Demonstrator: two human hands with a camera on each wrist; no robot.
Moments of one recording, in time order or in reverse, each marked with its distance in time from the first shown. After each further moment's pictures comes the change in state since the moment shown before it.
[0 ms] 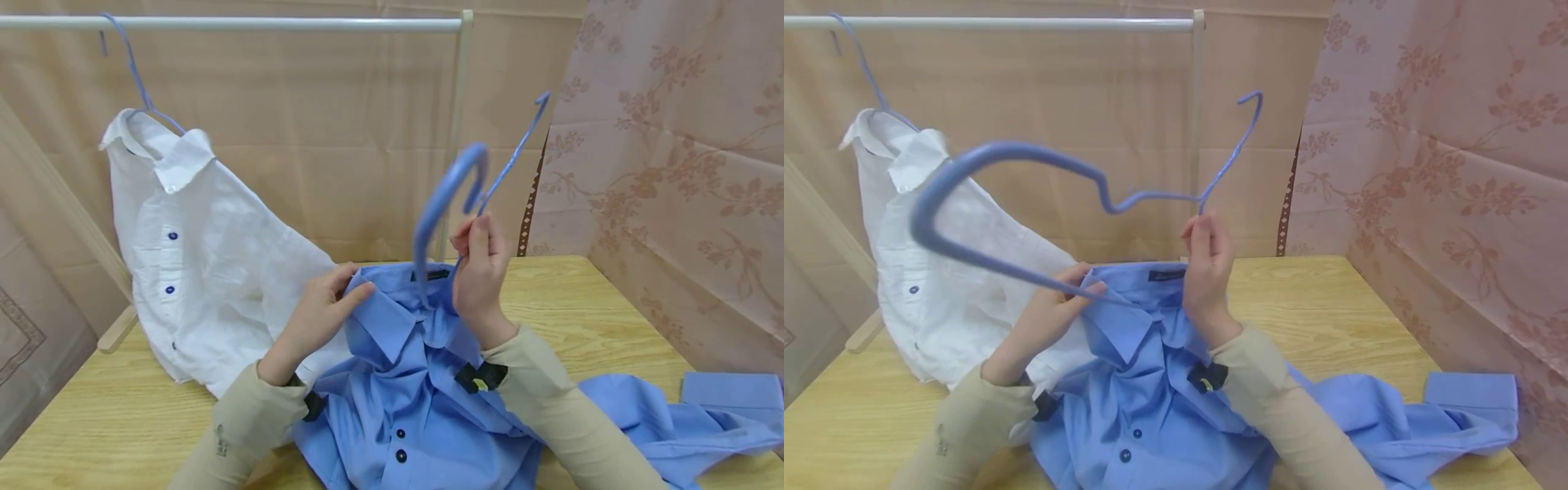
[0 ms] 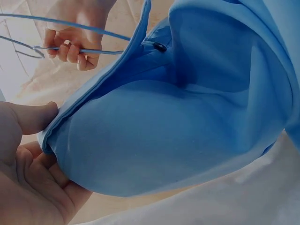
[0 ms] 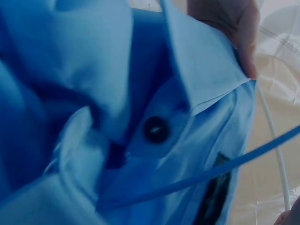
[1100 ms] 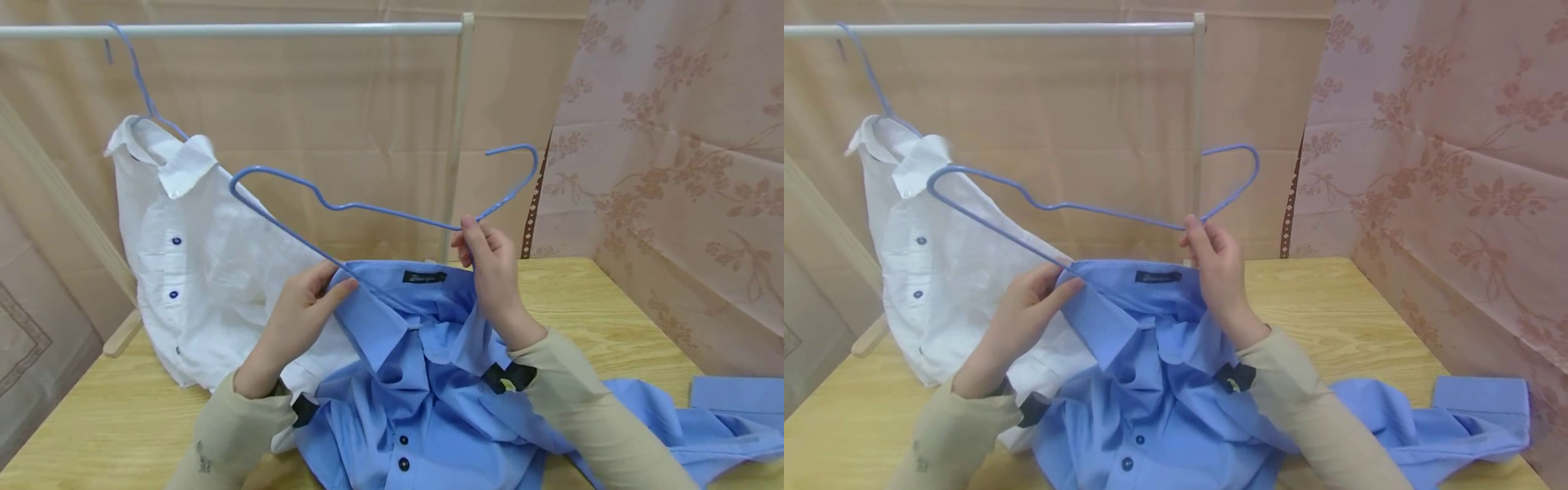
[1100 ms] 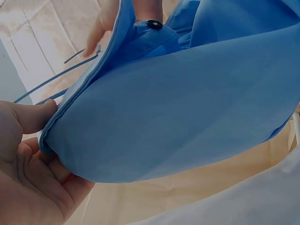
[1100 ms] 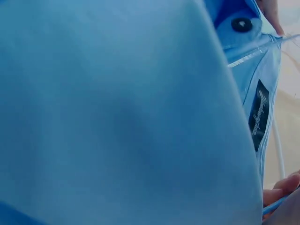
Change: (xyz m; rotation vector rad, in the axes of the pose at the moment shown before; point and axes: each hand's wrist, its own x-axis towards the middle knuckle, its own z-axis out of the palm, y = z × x) left_hand -0.007 0.019 -0.023 0.024 0.121 0.068; right_hand 0.011 -0.013 -0.025 -0.455 -0.229 0.188
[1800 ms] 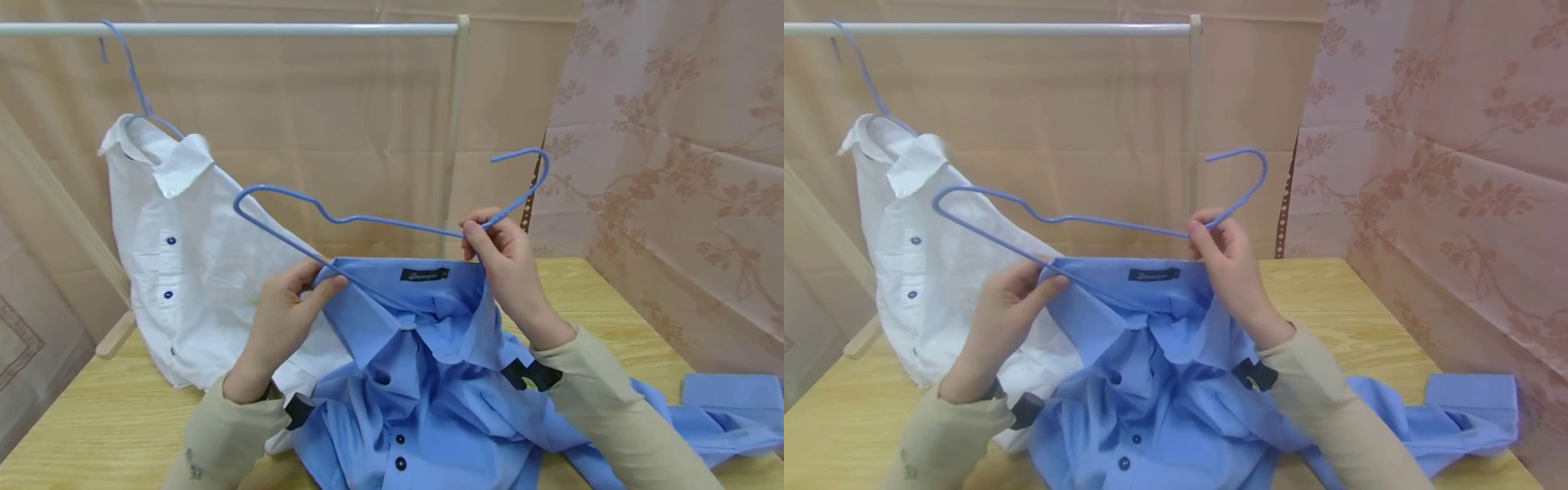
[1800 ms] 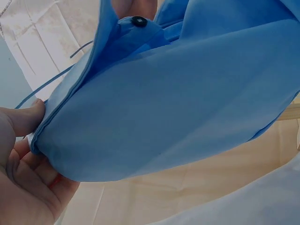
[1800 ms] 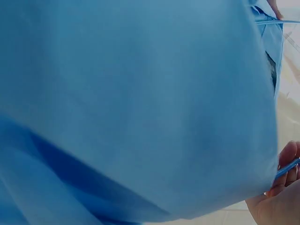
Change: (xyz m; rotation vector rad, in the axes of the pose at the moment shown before) left_hand -0.004 0.008 -0.004 -0.017 0.149 0.062; right_hand 0.001 -0.023 -0.021 -0.056 -0.155 -0.007
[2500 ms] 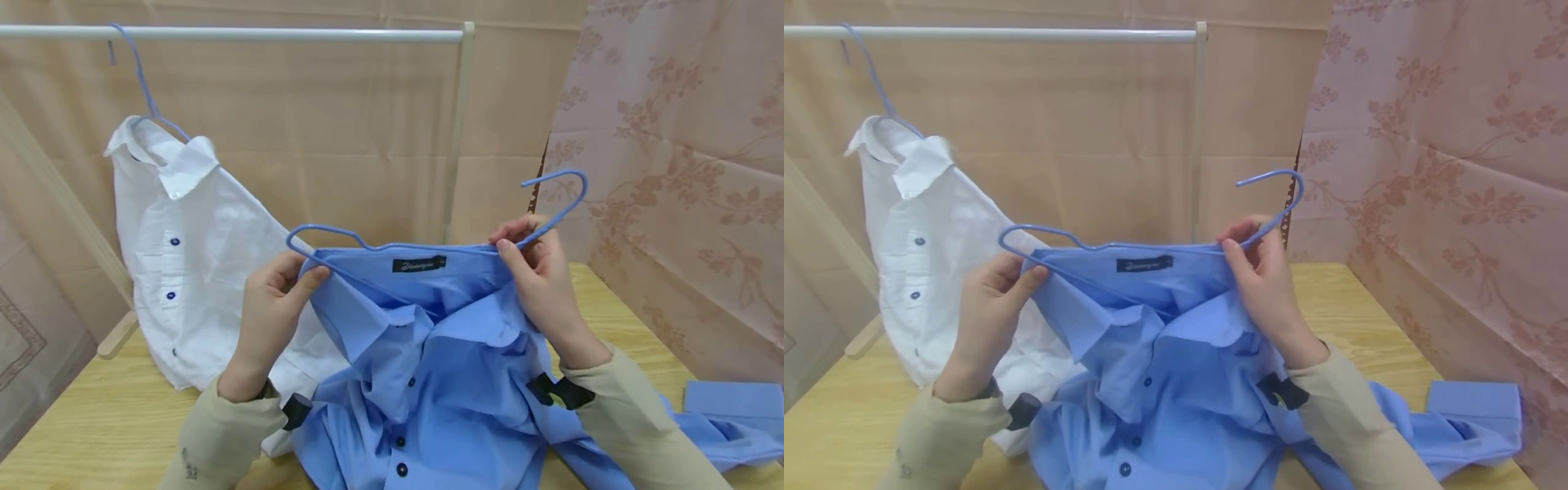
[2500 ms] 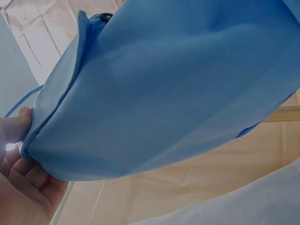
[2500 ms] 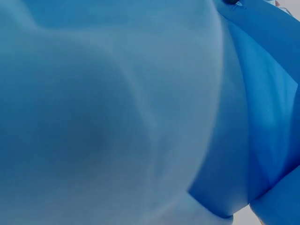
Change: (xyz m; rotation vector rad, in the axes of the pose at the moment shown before) left_hand 0.004 0.005 -0.012 -0.210 0.131 -0.096; right_hand -0.014 -0.006 -0.024 0.019 0.016 -0.095
